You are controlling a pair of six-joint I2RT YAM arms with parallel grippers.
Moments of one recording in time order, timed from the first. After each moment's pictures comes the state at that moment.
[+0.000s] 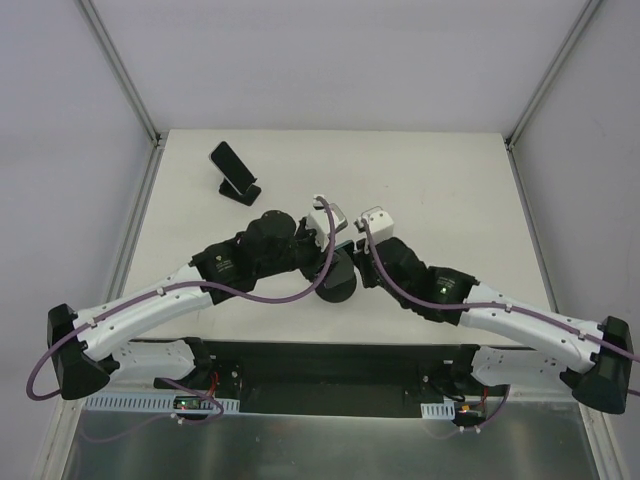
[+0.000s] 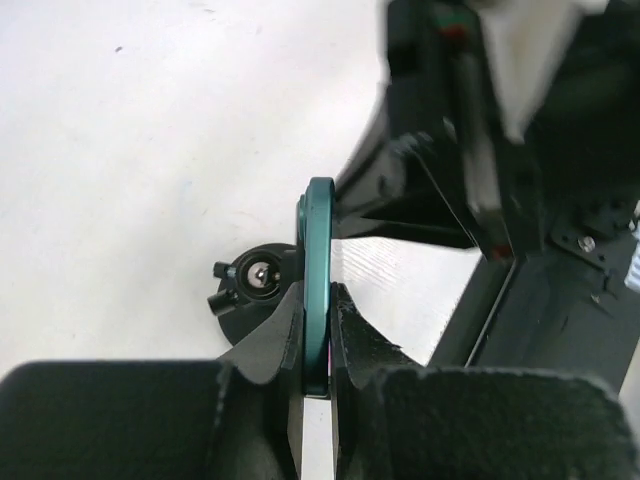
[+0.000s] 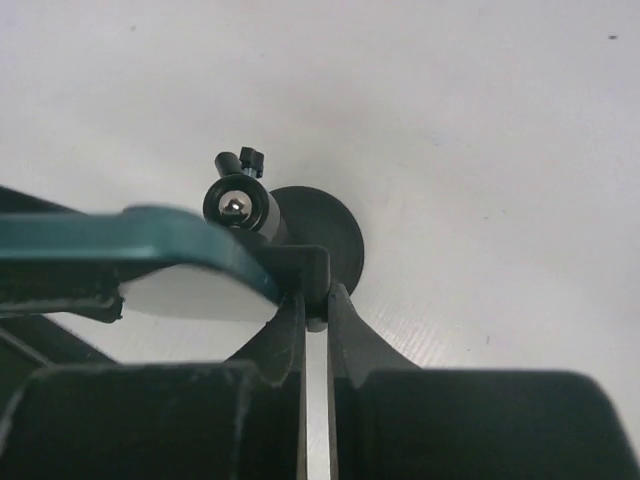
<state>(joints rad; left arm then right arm) -0.98 1.12 1.04 -0.35 0.08 0.03 1.03 1.04 0.87 -0.39 0.33 0.29</state>
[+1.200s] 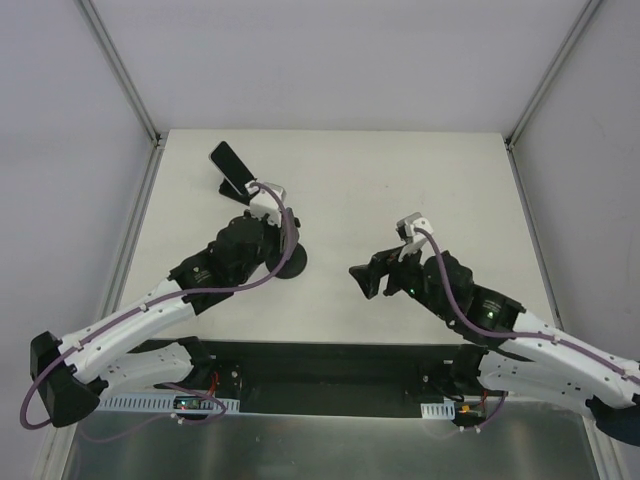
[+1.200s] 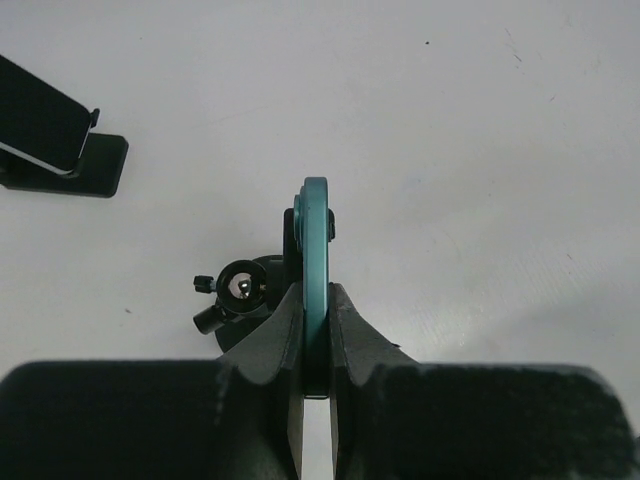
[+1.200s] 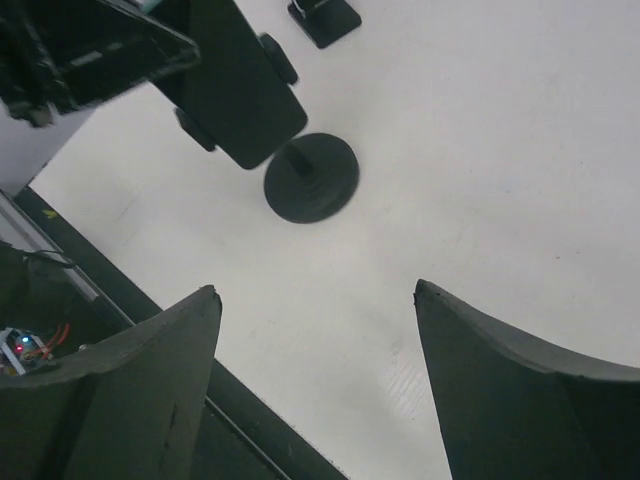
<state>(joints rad) -0.88 0.99 0.85 -0.23 -0.44 -0.20 1.11 0.70 0.75 -0.29 0.37 0.38</state>
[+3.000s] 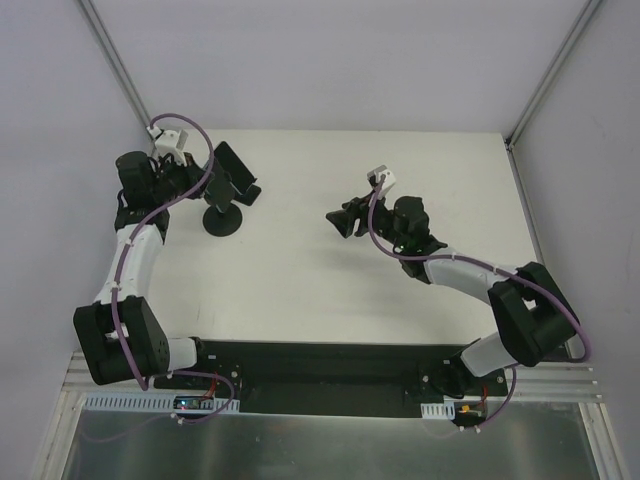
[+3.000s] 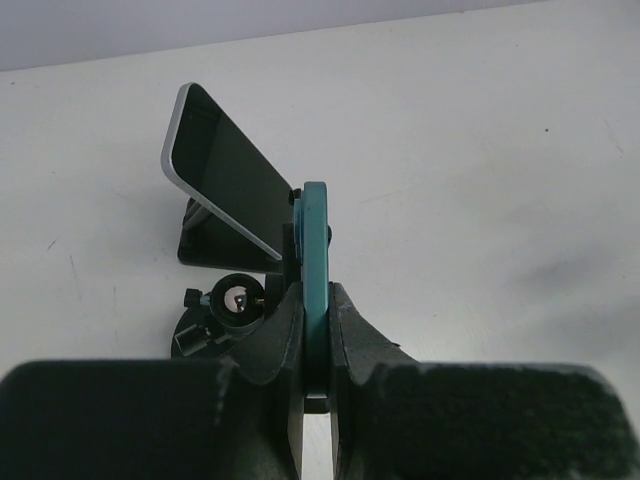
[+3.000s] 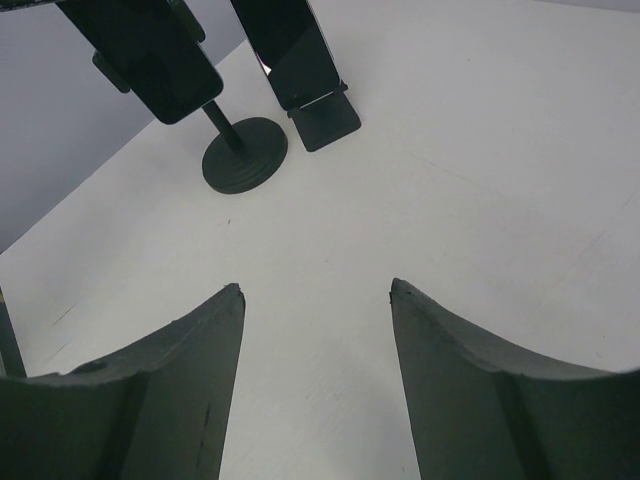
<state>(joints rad) 0.20 1.28 0.97 0.00 0.64 -0.04 0.59 1.48 0.73 0.65 -0.29 0.30</state>
